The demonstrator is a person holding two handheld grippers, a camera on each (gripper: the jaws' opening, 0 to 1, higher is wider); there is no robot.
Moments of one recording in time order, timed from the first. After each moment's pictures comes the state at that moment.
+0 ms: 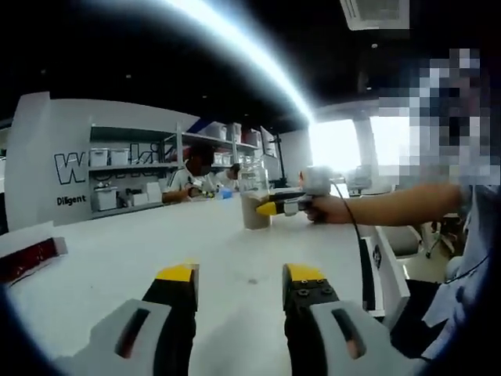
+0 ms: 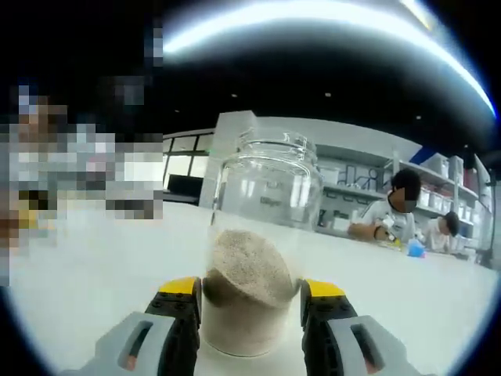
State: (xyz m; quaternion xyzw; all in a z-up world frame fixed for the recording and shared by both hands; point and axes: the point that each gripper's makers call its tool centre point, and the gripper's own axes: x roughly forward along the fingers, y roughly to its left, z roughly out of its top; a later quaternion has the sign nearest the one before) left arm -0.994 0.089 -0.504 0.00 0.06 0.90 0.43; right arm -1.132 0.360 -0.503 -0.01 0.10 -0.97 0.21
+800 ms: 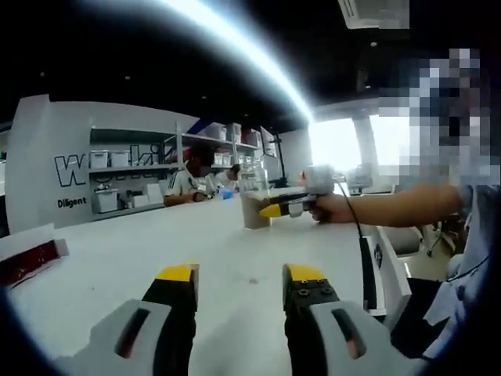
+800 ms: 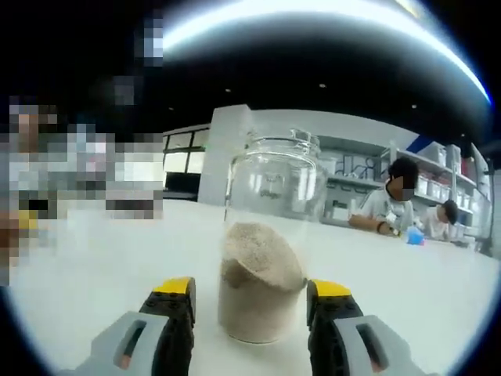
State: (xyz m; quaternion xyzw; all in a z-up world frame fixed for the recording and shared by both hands) left arm -0.996 0.088 -0.503 0.01 0.06 0.90 0.43; right arm -1.132 0.361 -0.511 0.02 0.08 -0.97 0.21
